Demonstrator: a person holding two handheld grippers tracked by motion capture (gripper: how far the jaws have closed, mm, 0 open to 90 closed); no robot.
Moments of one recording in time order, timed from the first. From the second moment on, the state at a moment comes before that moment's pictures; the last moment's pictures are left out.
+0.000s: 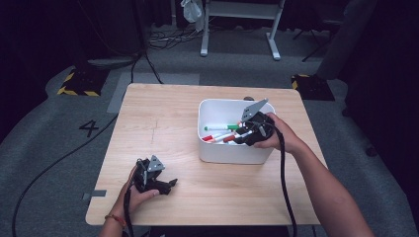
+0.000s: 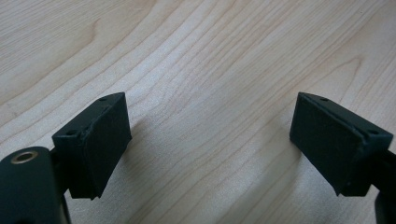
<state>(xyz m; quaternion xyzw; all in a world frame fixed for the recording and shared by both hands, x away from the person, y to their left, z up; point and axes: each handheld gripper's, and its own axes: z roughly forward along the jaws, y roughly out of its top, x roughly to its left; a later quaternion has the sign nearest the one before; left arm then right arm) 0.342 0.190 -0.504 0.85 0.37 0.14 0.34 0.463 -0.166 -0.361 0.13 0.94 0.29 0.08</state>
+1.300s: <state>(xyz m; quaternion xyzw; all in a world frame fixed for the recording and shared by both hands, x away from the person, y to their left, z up) 0.342 0.190 -0.504 0.85 0.37 0.14 0.34 0.413 -0.243 -0.323 0.21 0.86 0.40 0.23</state>
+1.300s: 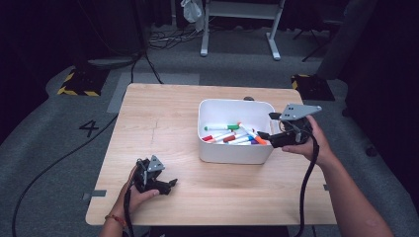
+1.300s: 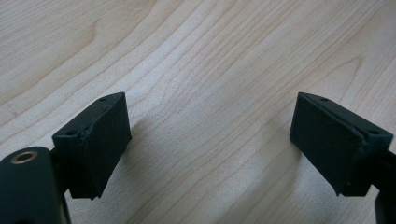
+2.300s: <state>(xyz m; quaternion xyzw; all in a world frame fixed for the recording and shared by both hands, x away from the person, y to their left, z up) 0.342 0.190 -0.504 0.85 0.37 0.14 0.34 0.361 -0.284 -0.374 0.23 0.86 0.37 0.26</state>
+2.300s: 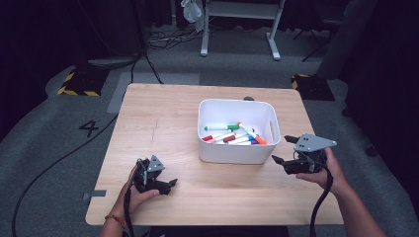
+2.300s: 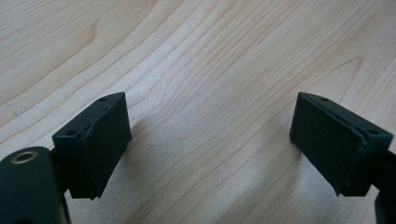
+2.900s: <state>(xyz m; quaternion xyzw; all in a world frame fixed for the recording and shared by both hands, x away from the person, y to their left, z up) 0.342 0.190 -0.504 0.85 0.37 0.14 0.34 0.357 -0.293 -0.424 0.25 0.88 0.34 0.24</state>
